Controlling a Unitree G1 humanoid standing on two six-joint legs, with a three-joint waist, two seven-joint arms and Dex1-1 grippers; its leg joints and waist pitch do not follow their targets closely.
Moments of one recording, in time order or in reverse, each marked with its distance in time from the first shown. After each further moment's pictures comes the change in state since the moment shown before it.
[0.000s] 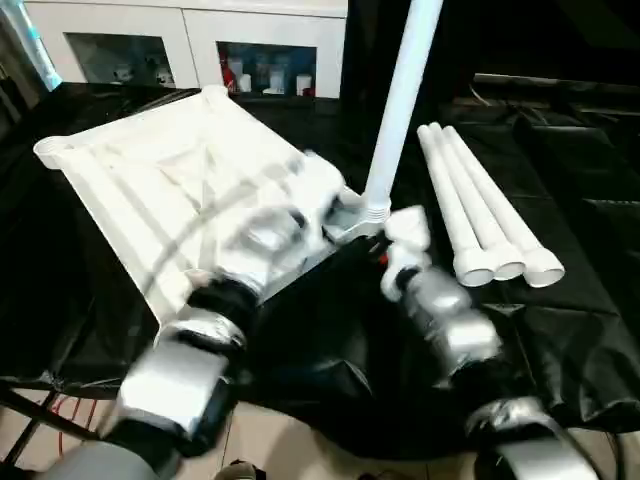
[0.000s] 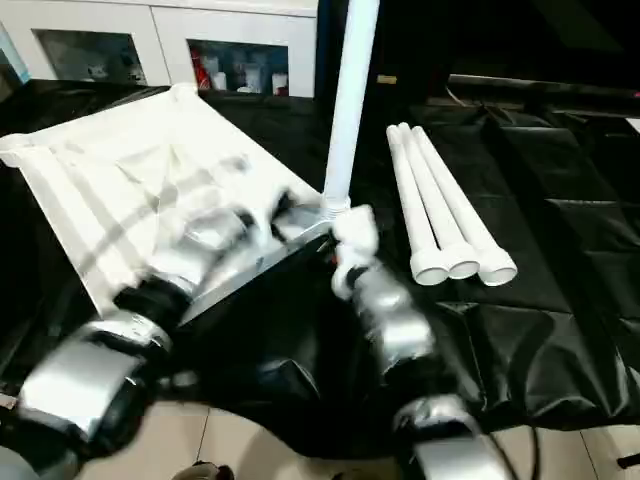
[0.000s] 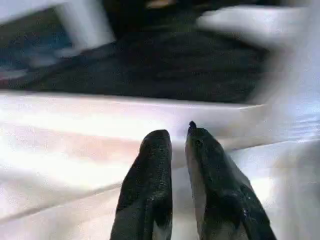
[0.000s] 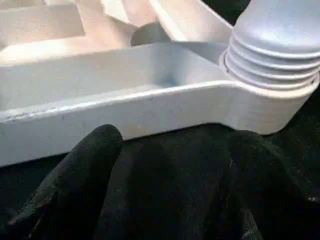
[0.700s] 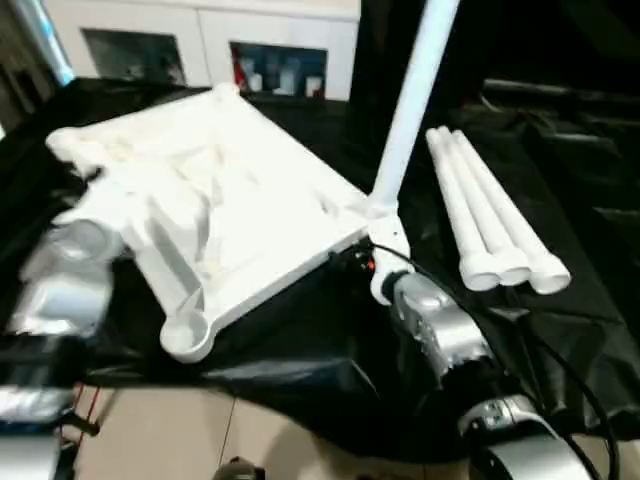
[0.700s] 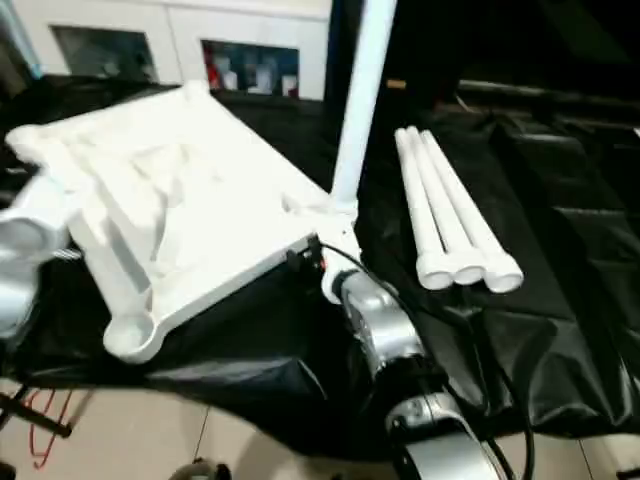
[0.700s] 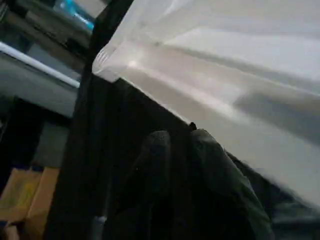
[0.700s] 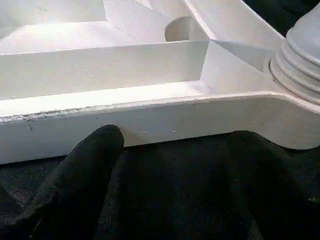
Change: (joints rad) left arm 0.380 0.418 0.038 -0.656 0.252 0.600 -0.020; right arm -0.042 0.004 0.029 0.046 -0.025 0.036 -0.029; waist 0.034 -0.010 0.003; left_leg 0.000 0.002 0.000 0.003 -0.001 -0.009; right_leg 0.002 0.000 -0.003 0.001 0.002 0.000
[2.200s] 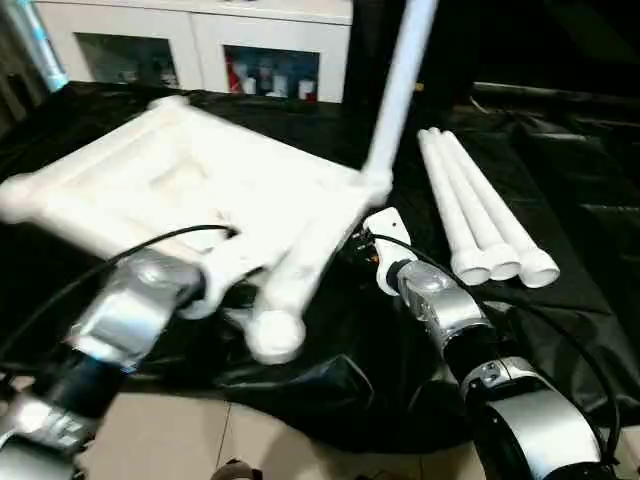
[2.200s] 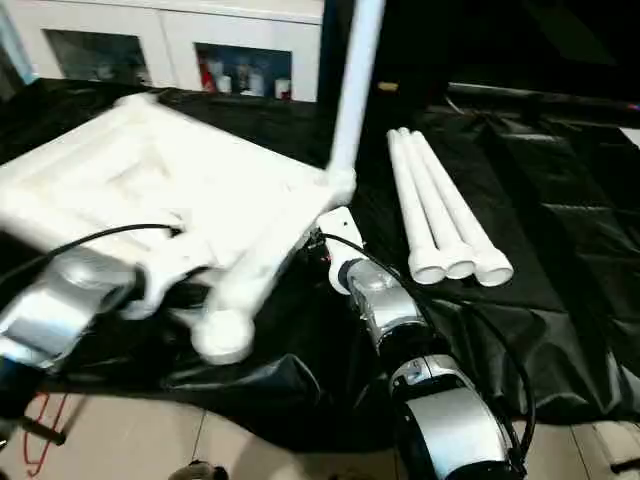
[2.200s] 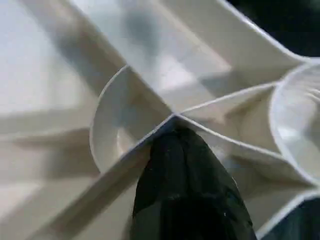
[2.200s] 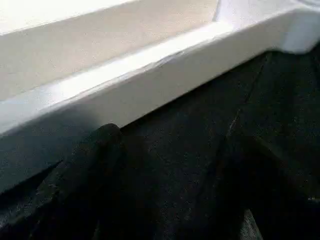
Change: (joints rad) left arm -0.043 -0.075 -0.378 -0.126 -0.254 0.022 -0.715; right arm -0.156 -0.036 0.010 0.266 -0.033 -0.049 0.043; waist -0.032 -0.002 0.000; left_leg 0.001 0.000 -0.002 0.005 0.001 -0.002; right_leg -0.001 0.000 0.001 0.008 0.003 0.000
